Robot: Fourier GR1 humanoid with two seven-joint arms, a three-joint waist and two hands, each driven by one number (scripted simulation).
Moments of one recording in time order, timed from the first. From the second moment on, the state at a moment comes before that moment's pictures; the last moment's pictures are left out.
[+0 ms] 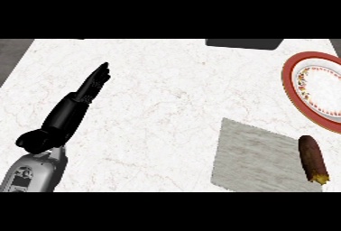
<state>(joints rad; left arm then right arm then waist) -0.24 0.28 -0.11 -1.63 0.01 -0.15 -0.02 -0.97 -0.65 -0.10 -0.13 1.16 -0.63 1.21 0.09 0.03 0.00</state>
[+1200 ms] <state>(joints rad) -0.20 0.30 -0.06 -1.63 0.02 -0.15 0.00 -0.96 -0.42 -0.29 -0.39 1.39 -1.36 1.28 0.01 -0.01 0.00</state>
